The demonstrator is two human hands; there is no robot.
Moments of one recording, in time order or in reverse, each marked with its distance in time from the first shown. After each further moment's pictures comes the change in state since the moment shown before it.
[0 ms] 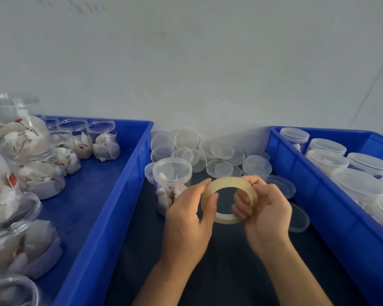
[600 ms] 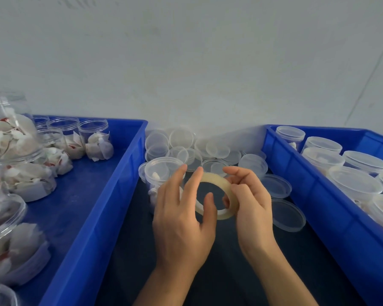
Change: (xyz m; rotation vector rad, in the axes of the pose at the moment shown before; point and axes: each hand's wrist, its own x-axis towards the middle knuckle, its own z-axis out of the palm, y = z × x) left_hand -0.003 0.007 0.002 0.233 0.096 0.070; right_hand -0.006 0.005 0.015 -0.323 0.008 -0.213
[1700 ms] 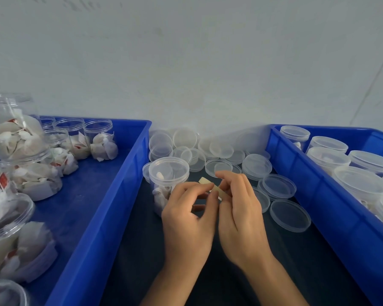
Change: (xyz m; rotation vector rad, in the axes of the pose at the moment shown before) left_hand 0.006 0.009 -0.001 -0.348 0.000 -0.234; right_hand -0.010 0.015 0.002 -0.669 -0.130 -0.515
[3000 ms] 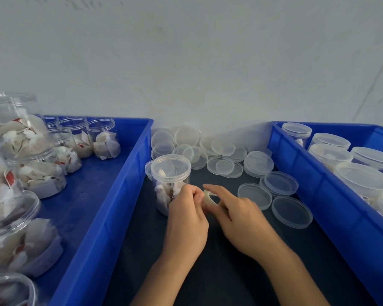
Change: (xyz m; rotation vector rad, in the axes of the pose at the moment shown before) left_hand 0.007 -0.016 -0.006 0.162 -0.310 -0.280; right_hand 0.003 0.034 -0.009 -0.226 -0.497 0.148
